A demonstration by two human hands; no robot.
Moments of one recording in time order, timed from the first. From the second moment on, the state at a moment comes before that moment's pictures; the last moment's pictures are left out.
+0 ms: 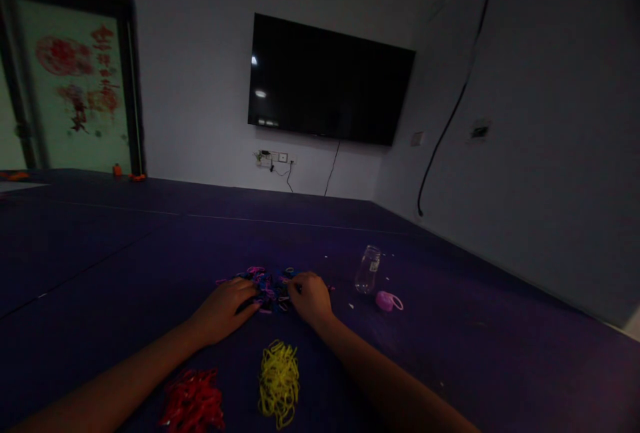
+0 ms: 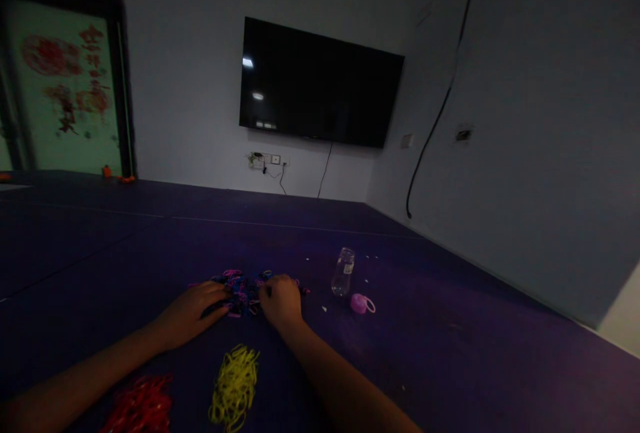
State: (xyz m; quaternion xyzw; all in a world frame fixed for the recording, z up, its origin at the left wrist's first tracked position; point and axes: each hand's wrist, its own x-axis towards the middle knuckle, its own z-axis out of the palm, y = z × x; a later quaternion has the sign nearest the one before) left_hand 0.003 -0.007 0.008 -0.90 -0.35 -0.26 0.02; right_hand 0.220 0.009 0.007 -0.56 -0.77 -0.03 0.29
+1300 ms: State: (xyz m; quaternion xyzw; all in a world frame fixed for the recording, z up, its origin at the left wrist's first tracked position) left_hand 0.004 -0.007 0.008 -0.90 -0.36 -0.26 0.03; right_hand 0.224 0.019 -0.001 -0.51 -0.79 0.05 0.34
